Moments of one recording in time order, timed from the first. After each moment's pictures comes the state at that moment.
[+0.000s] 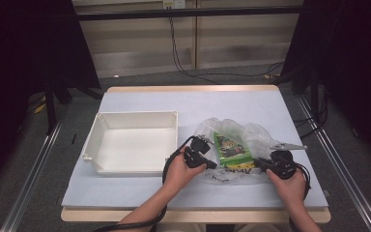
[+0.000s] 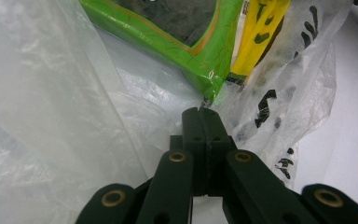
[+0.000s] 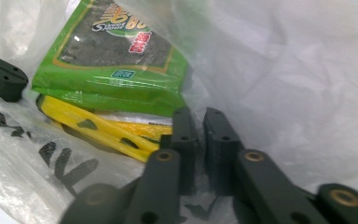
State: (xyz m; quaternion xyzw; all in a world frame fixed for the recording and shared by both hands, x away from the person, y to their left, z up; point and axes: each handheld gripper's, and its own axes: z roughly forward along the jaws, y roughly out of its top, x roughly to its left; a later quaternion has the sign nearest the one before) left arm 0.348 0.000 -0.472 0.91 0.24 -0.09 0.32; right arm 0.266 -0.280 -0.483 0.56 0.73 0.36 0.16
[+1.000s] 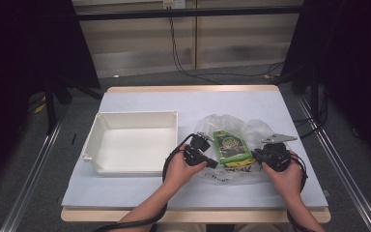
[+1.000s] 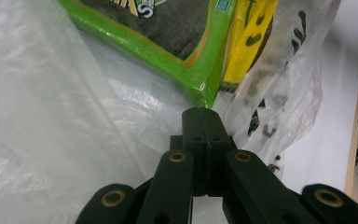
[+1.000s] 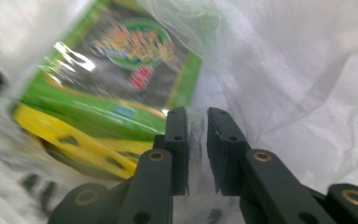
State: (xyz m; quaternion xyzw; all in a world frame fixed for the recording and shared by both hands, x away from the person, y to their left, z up) left arm 0.352 0.001 -0.467 0.90 0.25 -0.10 0.33; right arm 0.285 -0.264 -0.463 0.51 0.77 0.31 0.22
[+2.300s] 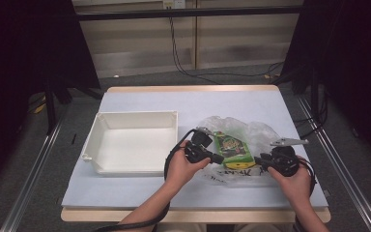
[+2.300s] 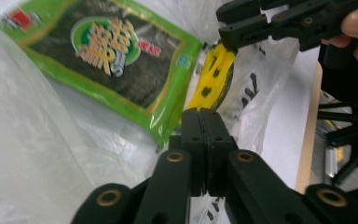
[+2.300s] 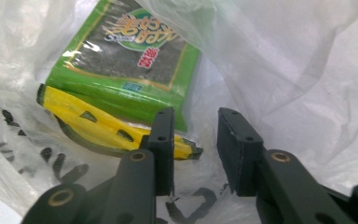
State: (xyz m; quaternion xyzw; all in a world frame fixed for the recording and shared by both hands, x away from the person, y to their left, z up) left arm 0.341 -0.004 -0.433 0.88 0.25 -0.10 0.40; right arm 0.266 -0.277 -0.455 0.54 0.75 0.33 0.18
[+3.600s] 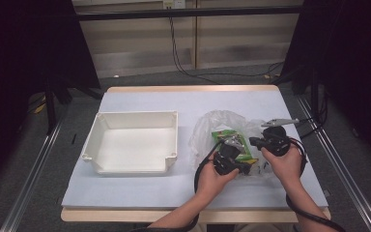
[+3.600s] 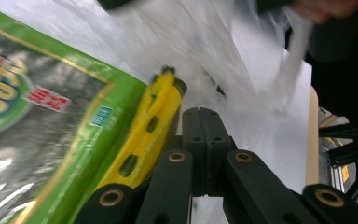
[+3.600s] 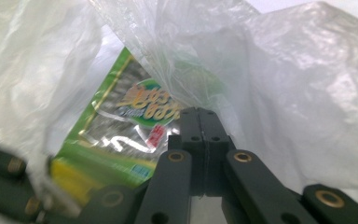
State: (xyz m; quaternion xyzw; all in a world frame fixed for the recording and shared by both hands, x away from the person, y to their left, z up) left arm 0.311 -0.081 -0.469 0.87 0.22 -0.10 0.44; right arm 0.312 -0.261 -0.425 0.51 0.76 0.35 0.19
